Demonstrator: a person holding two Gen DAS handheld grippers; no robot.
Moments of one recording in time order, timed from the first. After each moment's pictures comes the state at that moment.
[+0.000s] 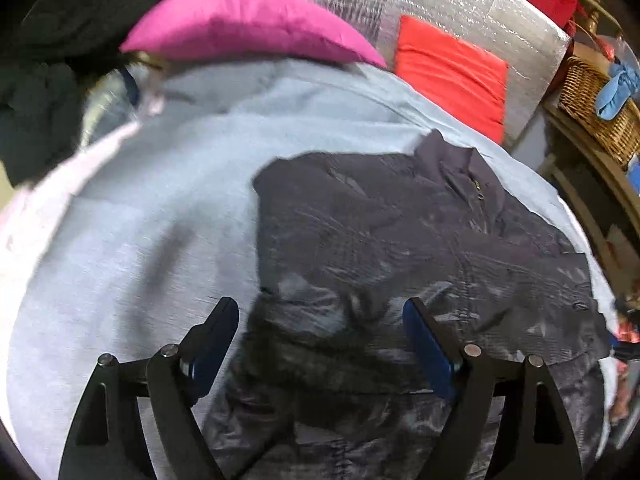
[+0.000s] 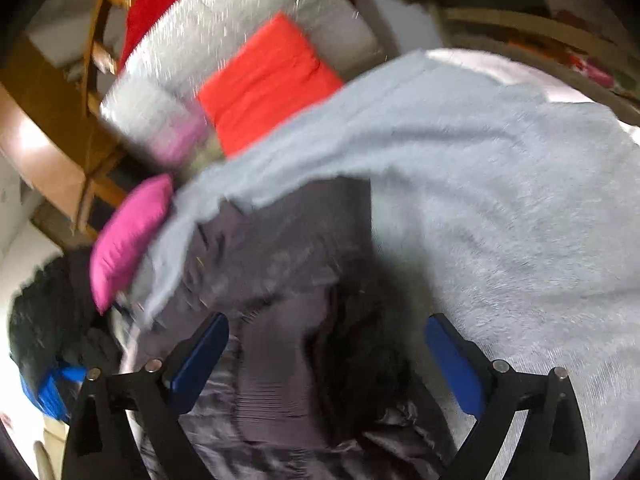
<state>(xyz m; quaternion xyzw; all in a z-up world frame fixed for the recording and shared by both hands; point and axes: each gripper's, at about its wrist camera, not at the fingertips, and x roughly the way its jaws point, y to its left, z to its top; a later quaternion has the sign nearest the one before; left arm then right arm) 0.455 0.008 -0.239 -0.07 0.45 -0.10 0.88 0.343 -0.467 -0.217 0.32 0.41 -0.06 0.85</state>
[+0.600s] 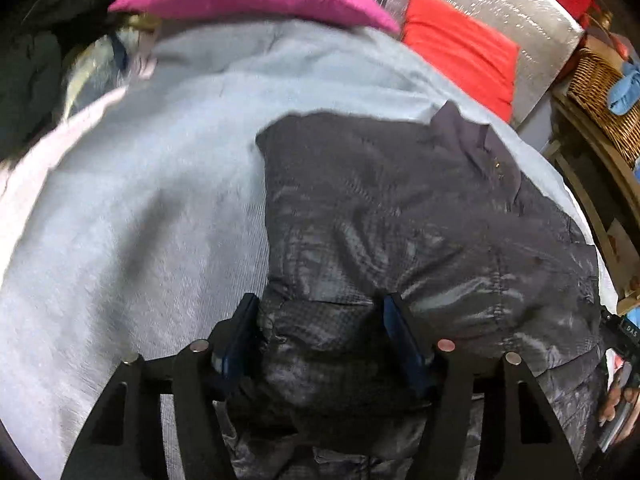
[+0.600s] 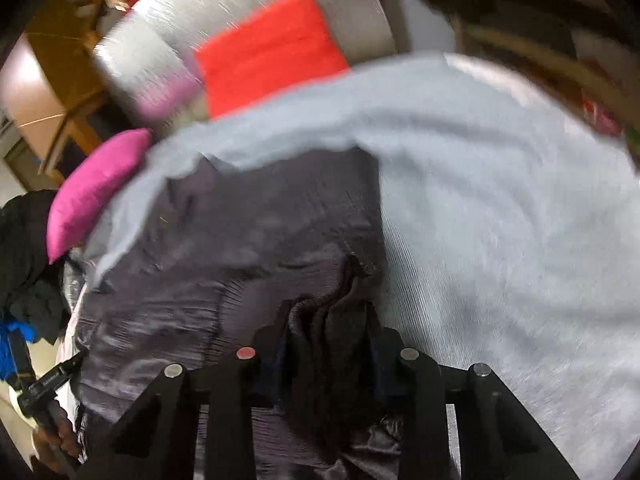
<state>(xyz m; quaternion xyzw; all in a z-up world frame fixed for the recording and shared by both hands) 0.471 0.010 -0.271 -0.07 0.49 -0.11 0.86 0.356 -0.446 -0.231 0.26 0.44 -0.08 0.86</state>
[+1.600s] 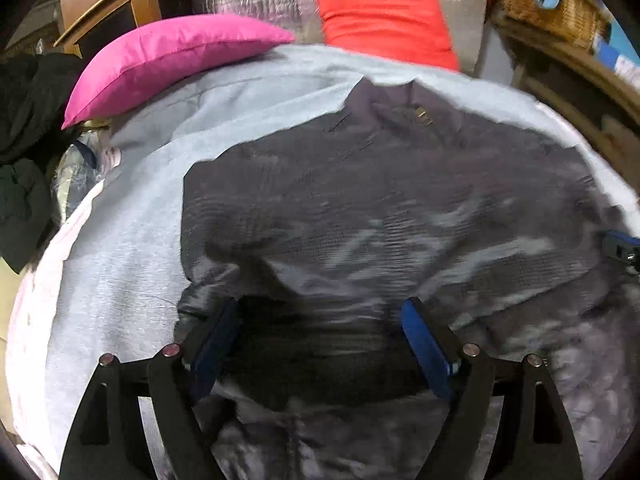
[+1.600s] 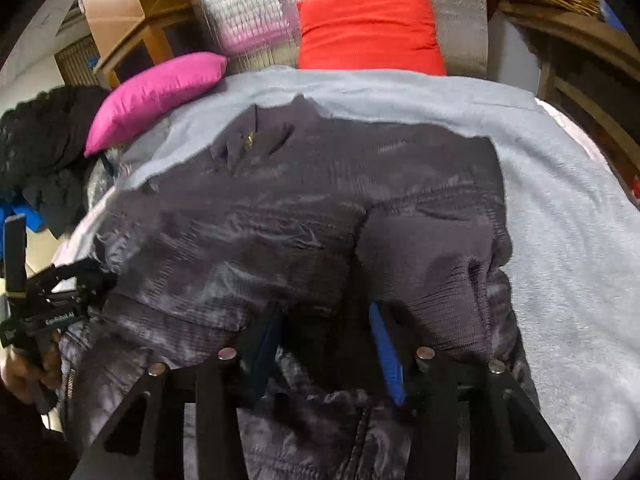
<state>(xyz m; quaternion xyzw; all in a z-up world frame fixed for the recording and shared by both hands) 0.420 -0.062 -0.244 0.09 0.43 -0.14 0.88 0.344 -0.355 -0.201 0.11 0.45 0.02 0.89</state>
